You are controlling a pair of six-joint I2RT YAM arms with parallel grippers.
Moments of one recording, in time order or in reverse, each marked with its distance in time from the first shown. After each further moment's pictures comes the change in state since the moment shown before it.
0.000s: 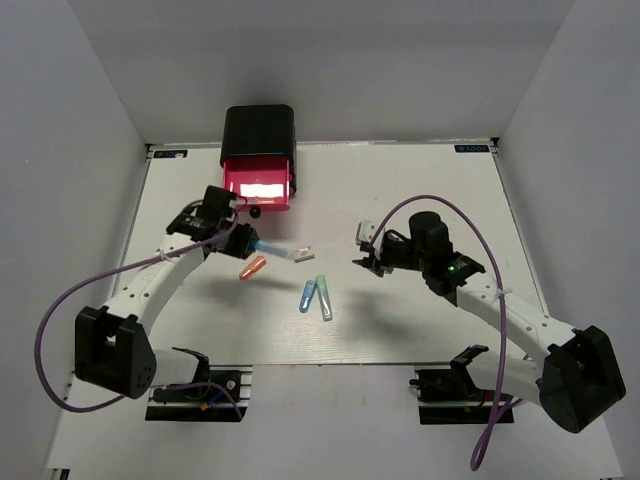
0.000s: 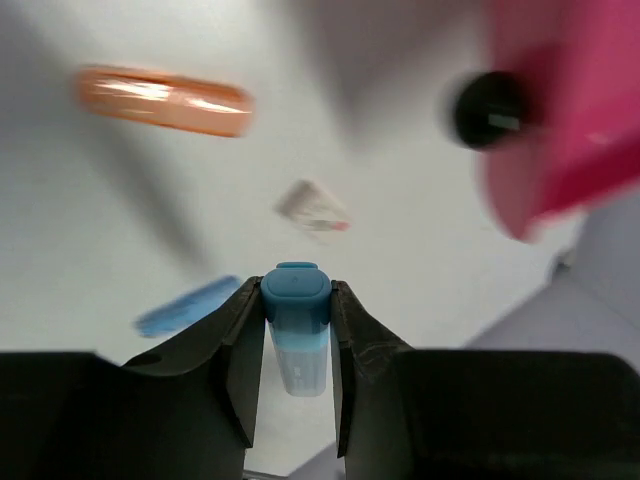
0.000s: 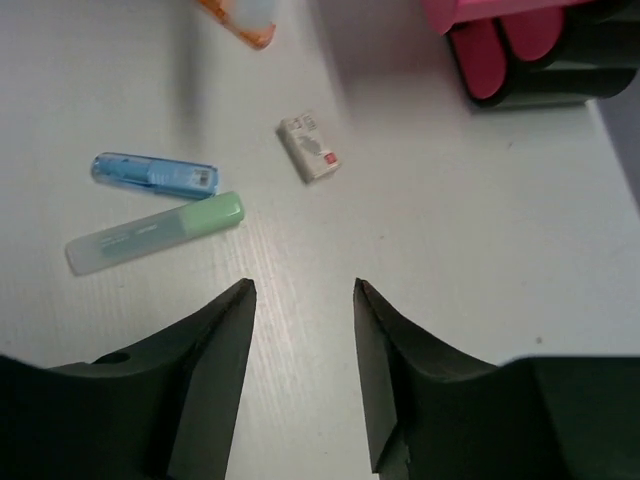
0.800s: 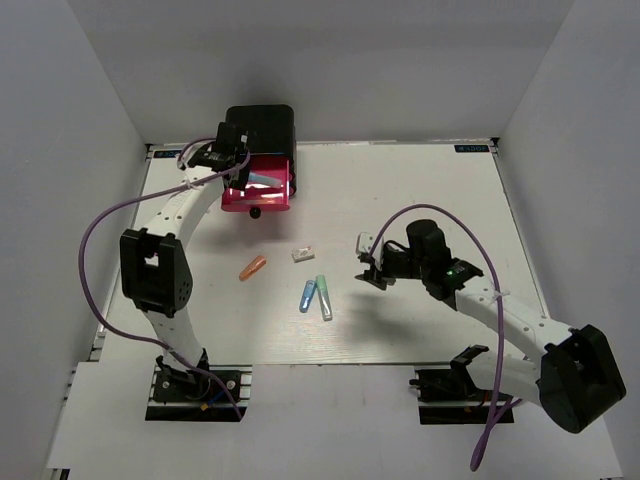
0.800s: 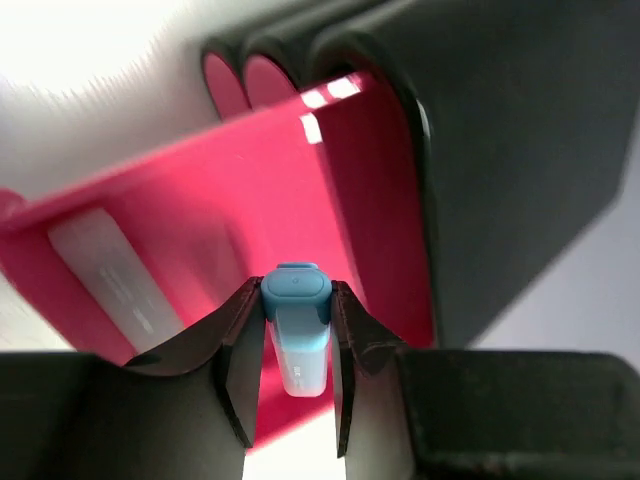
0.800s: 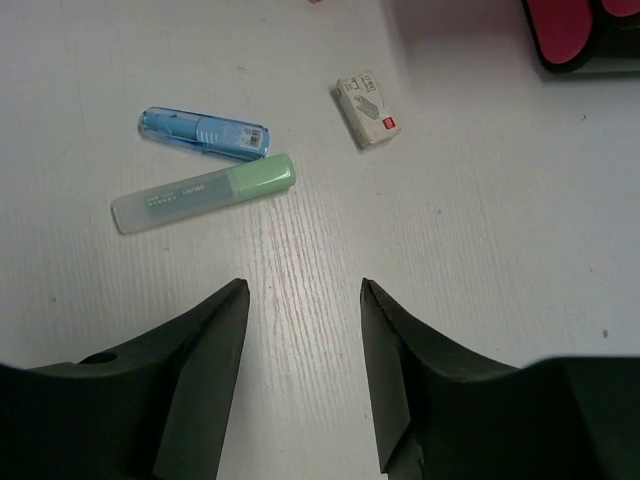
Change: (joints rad) left arm 0.061 0.496 0.636 0.080 -0.319 0.013; right arm 0.000 -0.008 -0.072 -0.061 -0.043 -0.037
